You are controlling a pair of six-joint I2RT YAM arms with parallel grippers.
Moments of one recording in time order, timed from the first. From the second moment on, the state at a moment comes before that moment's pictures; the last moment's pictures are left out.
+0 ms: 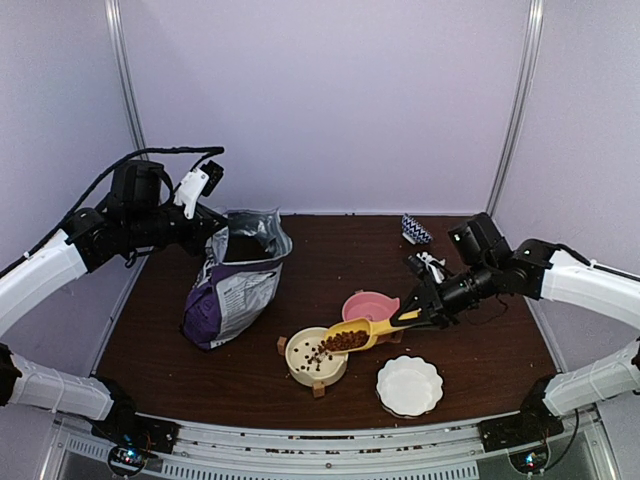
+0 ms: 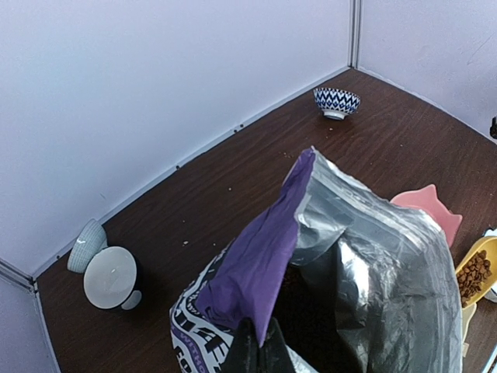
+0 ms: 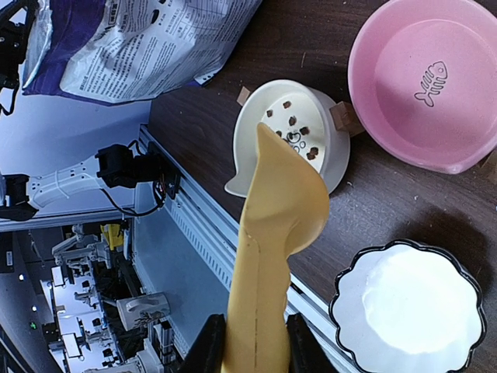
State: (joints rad) left arm -0.58 1.14 1.14 -0.45 0.05 0.17; right arm 0.68 1.19 0.91 -0.57 -0.67 0.68
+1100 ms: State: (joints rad) left arm -0.57 1.14 1.14 -0.45 0.11 0.17; right arm 0.74 1.35 1.33 -1.03 -0.47 0.49
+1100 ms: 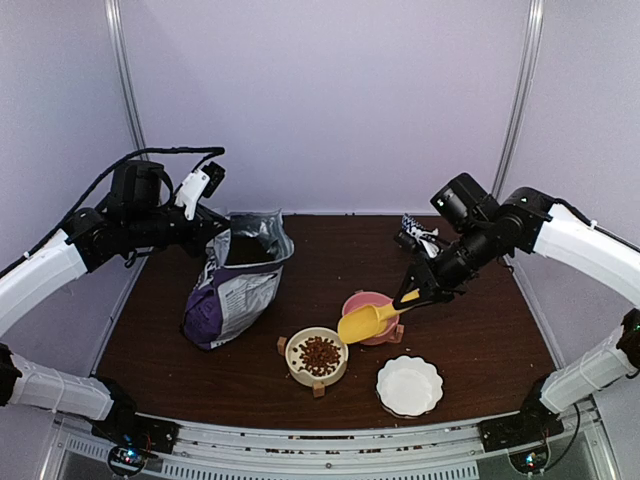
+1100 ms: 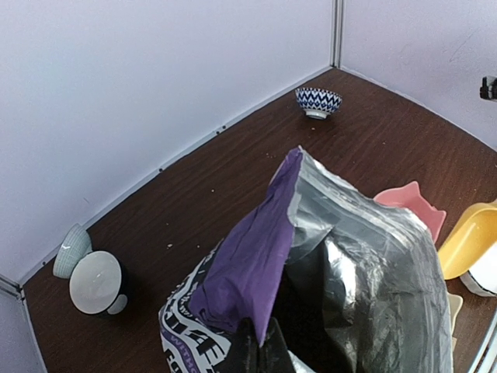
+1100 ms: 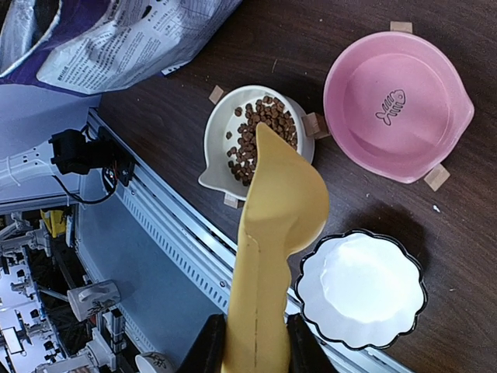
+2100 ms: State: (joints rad) left arm -0.74 1.19 1.12 -0.47 0.29 0.21; right arm 0.97 1.66 1.73 -0.87 -0.16 0.39
